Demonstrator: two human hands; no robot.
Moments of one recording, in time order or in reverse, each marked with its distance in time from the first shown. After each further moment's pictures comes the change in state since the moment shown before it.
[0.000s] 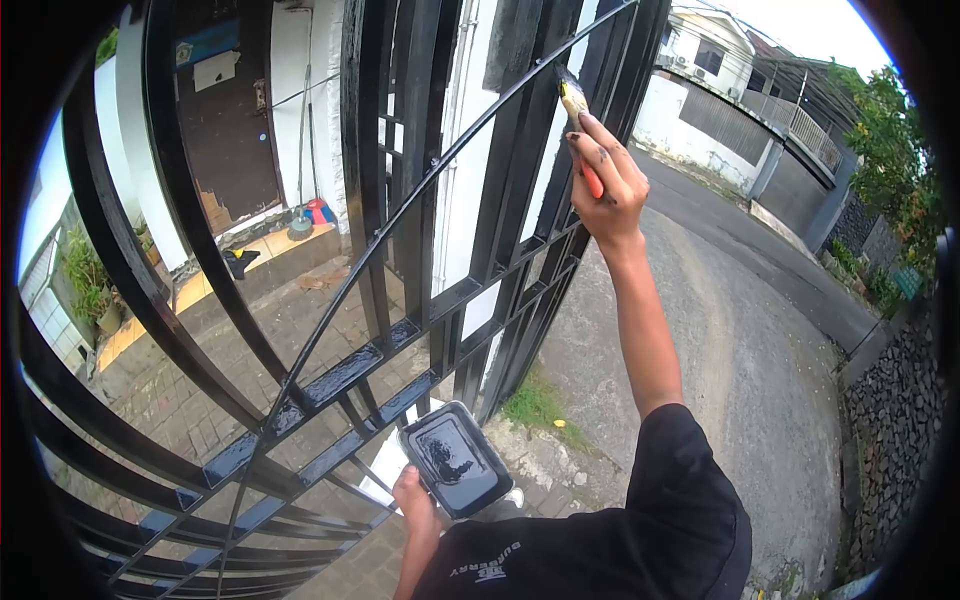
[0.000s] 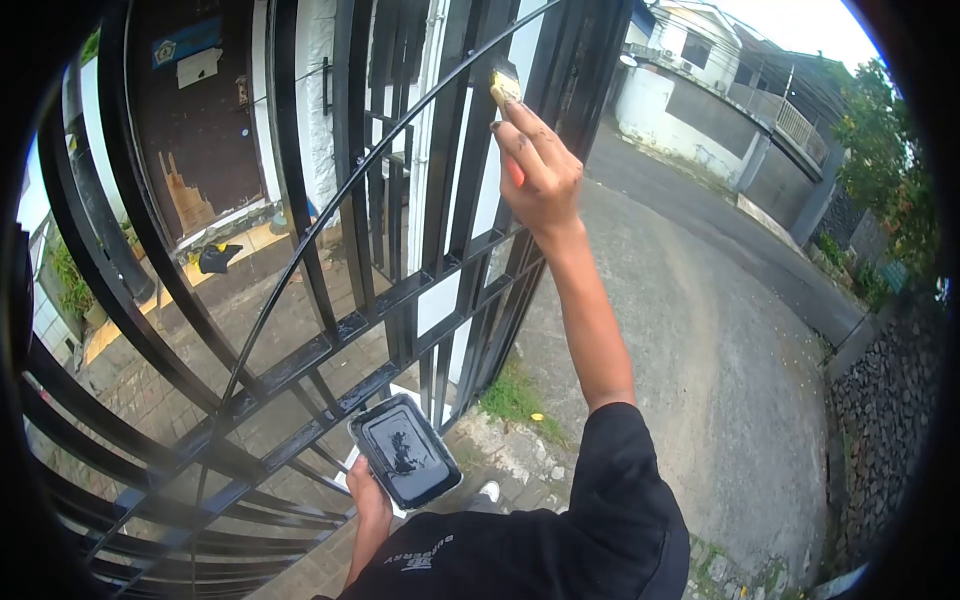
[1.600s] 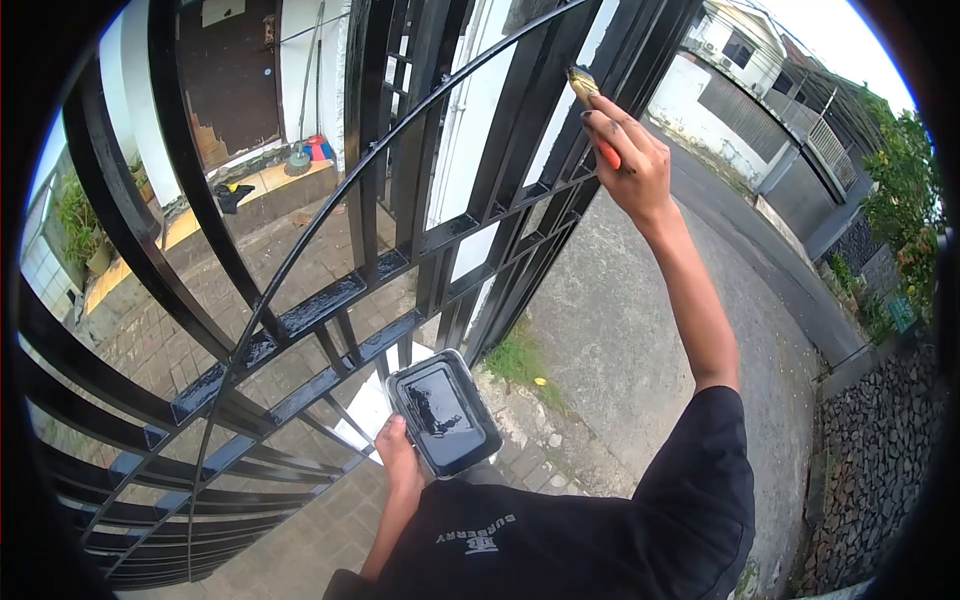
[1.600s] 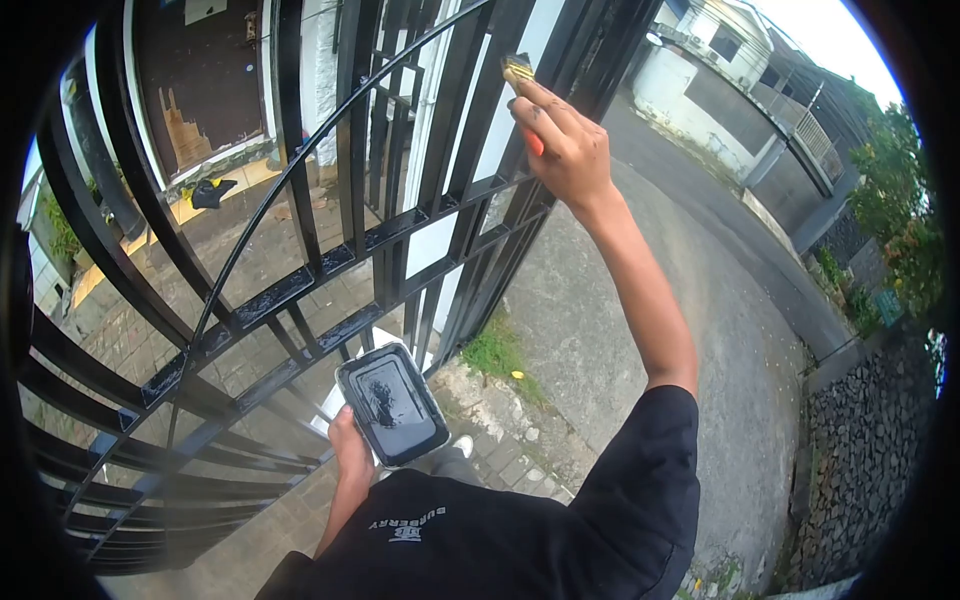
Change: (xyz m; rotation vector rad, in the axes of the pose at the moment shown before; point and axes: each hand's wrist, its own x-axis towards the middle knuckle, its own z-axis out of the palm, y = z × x) left_hand -0.014 -0.006 0.011 0.060 0.089 -0.047; right_hand -0.016 0.009 -0.035 -0.022 -0.472 -0.215
